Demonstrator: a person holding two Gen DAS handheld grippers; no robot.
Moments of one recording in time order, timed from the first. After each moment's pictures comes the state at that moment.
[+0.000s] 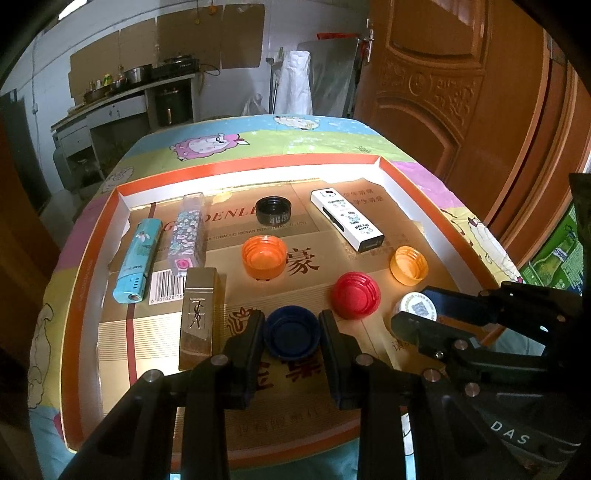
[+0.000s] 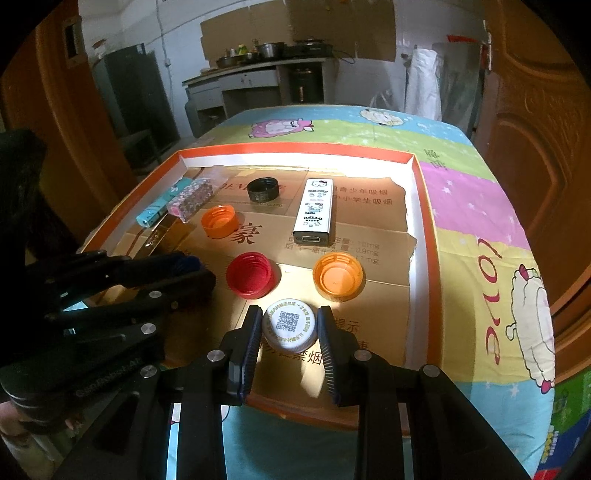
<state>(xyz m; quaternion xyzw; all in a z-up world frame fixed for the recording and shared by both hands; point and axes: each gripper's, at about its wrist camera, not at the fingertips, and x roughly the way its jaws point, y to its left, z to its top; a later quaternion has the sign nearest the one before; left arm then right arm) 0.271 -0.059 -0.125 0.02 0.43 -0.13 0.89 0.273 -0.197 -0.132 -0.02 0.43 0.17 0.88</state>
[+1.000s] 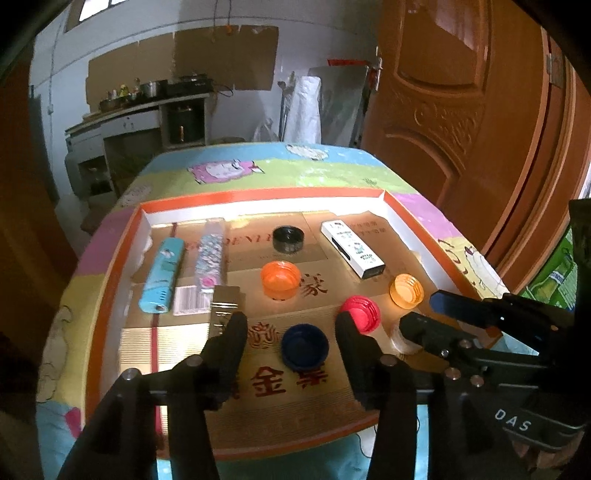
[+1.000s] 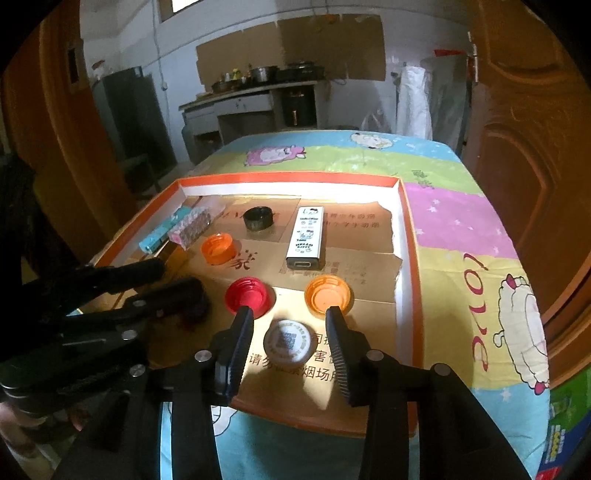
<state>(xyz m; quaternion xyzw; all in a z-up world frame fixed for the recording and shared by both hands) 0.255 -0.044 -0.104 0.00 0.38 -0.11 0.92 0.264 -0.205 -0.120 0.00 0.39 0.16 0.91</state>
